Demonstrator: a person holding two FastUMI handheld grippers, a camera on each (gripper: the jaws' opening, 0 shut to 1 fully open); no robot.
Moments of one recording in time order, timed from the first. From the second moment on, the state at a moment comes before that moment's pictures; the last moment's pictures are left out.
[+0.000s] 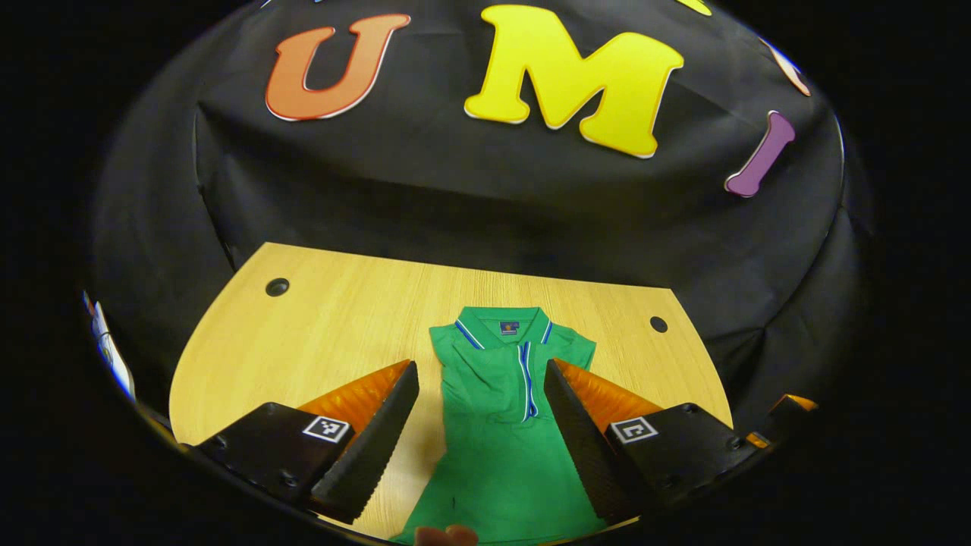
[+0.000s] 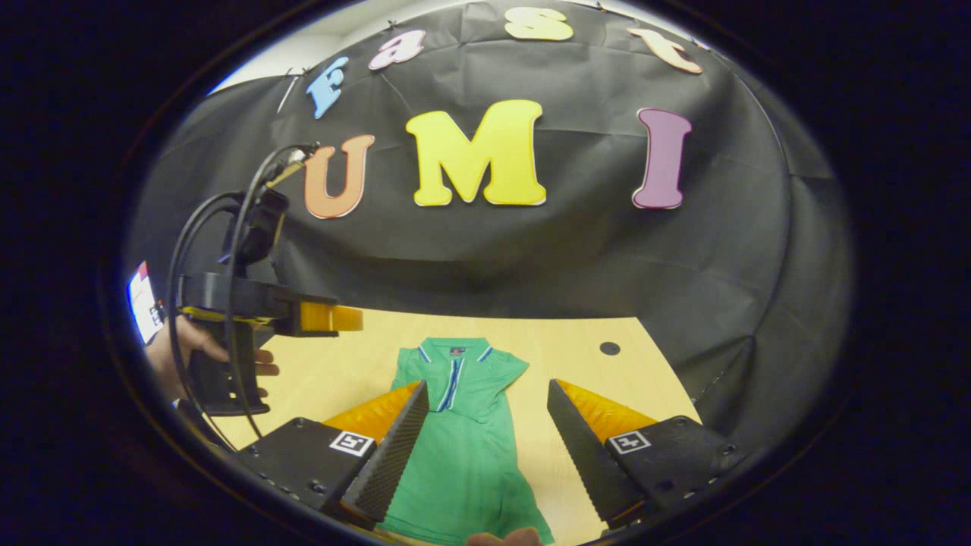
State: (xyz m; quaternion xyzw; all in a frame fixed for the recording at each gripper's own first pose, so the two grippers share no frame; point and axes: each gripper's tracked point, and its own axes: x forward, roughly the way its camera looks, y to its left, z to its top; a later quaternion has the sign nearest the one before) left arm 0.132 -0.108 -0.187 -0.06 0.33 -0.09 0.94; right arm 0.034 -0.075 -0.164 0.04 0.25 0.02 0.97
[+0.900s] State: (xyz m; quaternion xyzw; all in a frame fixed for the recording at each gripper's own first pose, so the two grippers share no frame) left arm -0.095 -0.016 -0.258 -0.03 0.34 -0.08 0.93; right arm -0.103 -0.110 -0.254 0.00 0.31 0.00 0.95
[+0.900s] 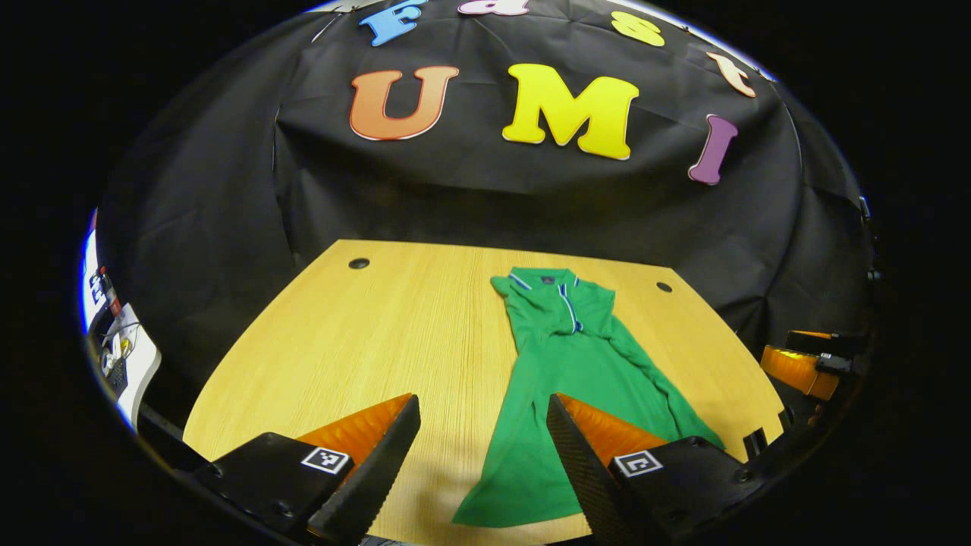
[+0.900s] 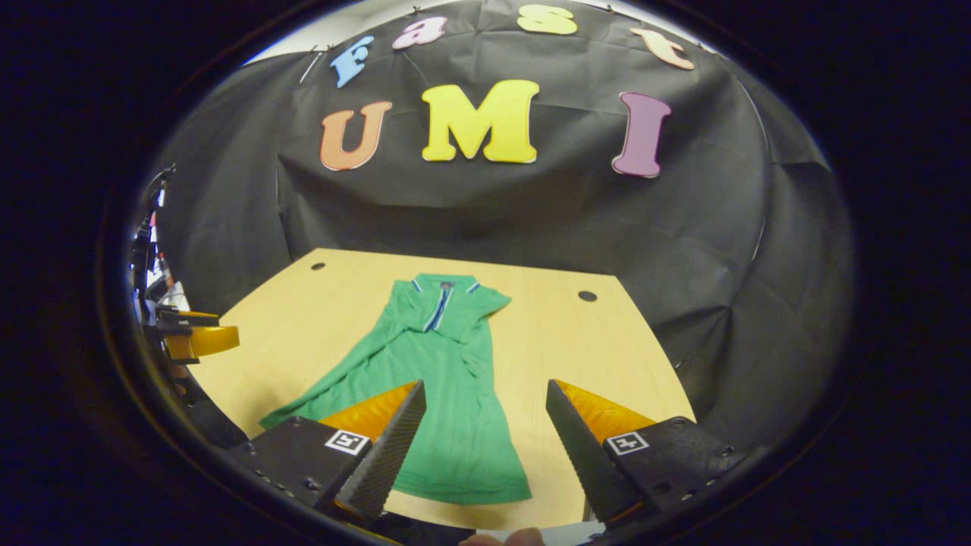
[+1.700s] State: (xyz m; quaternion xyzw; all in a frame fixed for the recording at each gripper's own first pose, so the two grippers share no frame) left arm -0.159 -0.017 -0.395 -0.03 0.46 -0.08 0.88; right arm -0.144 -0.131 -0.410 -0.01 0.45 -0.02 0.89
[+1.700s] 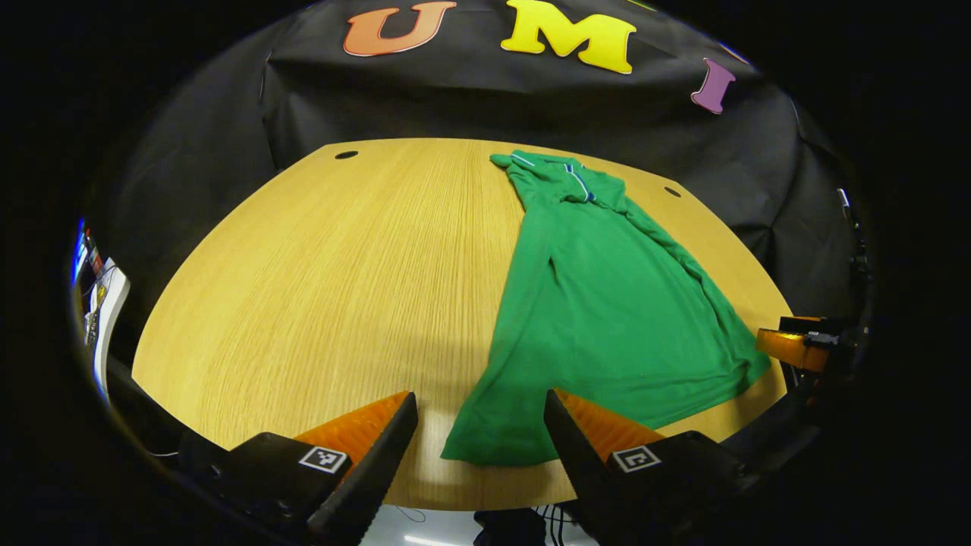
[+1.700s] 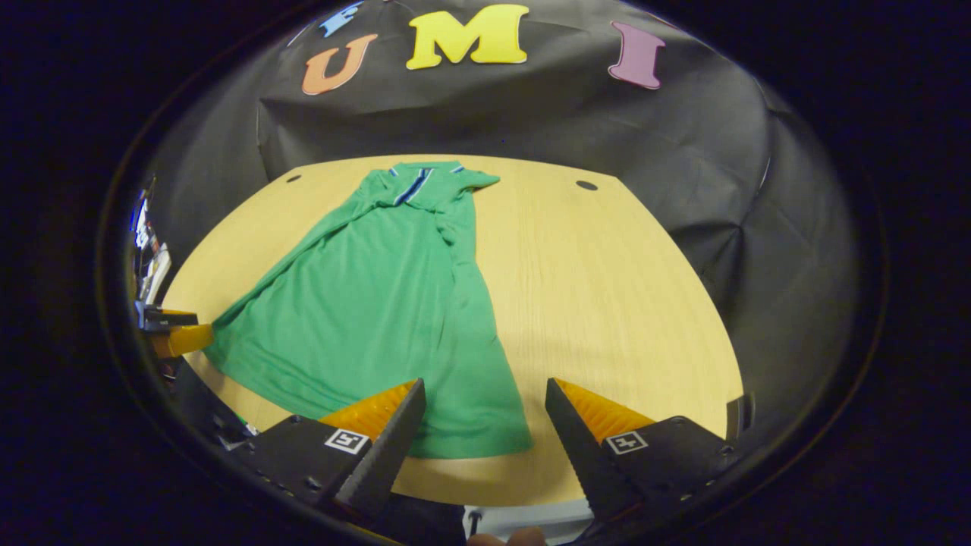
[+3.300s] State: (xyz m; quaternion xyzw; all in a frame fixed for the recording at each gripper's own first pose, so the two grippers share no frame) left arm -0.162 -0.041 -0.384 -0.08 0.50 -0.12 0.85; right arm -0.147 -0.108 -0.414 0.03 0.51 0.05 0.86
